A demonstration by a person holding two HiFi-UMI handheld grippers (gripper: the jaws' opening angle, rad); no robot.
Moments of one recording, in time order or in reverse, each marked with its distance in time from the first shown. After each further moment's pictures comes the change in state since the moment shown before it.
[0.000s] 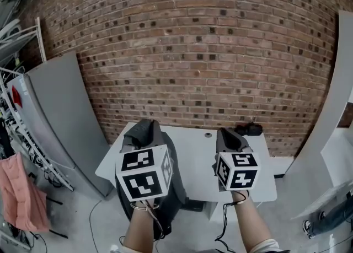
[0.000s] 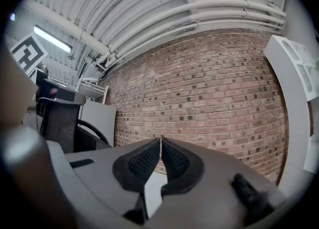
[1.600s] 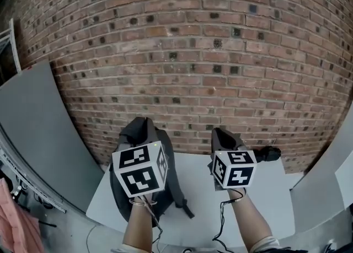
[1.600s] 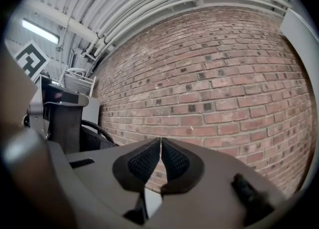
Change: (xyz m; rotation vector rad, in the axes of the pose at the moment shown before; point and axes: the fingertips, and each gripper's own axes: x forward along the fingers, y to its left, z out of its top) left arm 0.315 0.123 -0.023 -0.028 -0.019 0.013; right arm 0.323 -0.017 -0.021 0.022 0.033 -0.003
